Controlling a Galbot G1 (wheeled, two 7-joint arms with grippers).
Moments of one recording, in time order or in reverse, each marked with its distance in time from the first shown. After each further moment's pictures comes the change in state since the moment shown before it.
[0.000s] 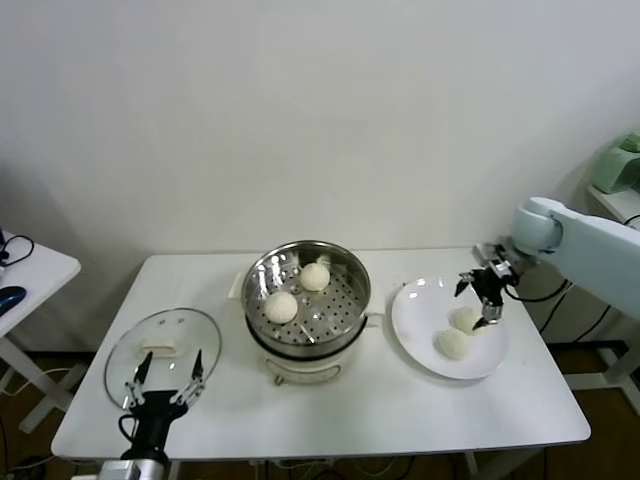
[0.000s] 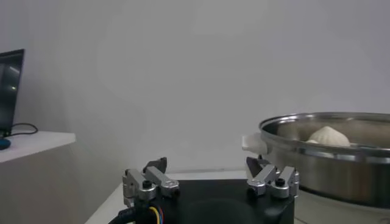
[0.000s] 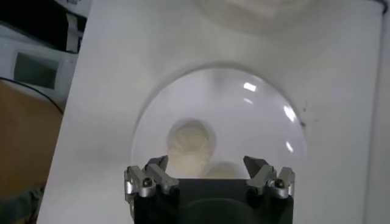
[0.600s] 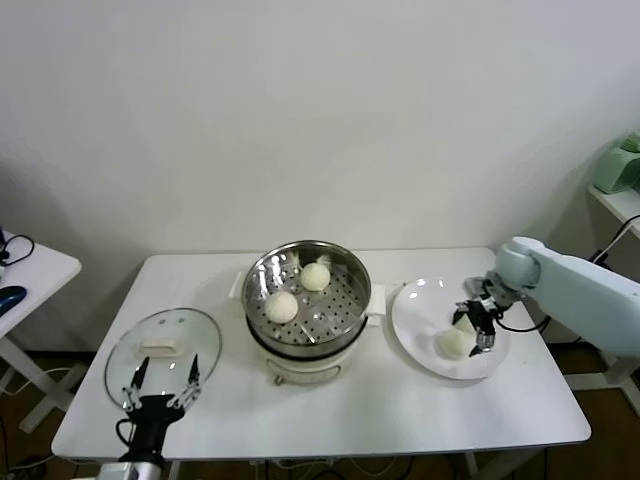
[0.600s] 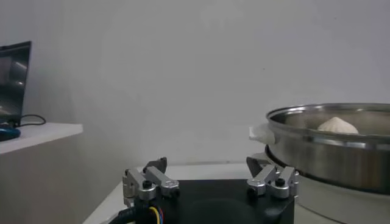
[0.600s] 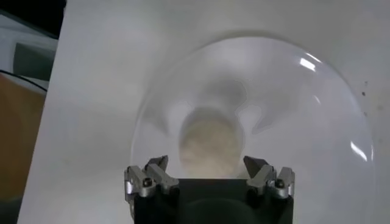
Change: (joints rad) left arm 0.000 -0.003 -0.015 0.024 -0.004 -0.002 -0.001; right arm -0.203 0.086 0.128 -0.126 -0.100 0.025 0.033
